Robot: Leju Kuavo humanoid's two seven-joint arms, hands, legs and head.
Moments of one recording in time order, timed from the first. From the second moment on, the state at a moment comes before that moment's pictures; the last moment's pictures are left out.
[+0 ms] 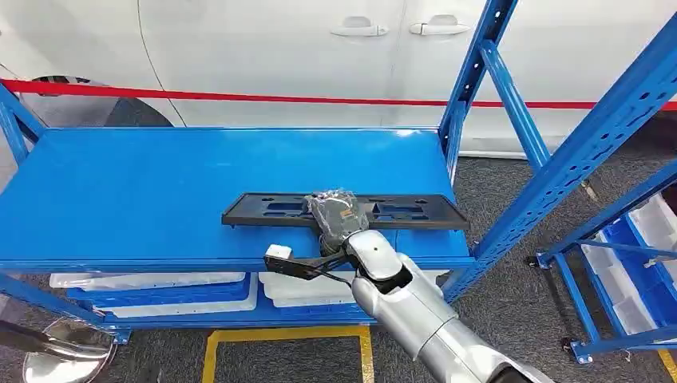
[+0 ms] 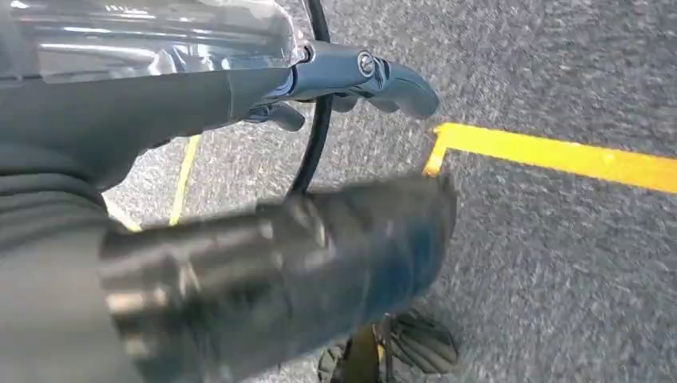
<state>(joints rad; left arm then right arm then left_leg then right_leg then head) -0.15 -0.17 1.22 -0.20 -0.99 0.03 -0.14 -0.71 0.16 0.83 -0.58 1.20 -0.17 -0.14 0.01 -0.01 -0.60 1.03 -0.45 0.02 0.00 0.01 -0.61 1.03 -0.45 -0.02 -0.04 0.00</state>
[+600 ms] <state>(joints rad) -0.16 -0.17 1.21 -0.20 -1.02 0.02 -0.19 -0.70 0.13 0.83 -0.65 1.22 -0.19 -0.13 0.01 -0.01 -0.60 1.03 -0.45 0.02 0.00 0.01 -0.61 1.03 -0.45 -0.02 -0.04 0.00</state>
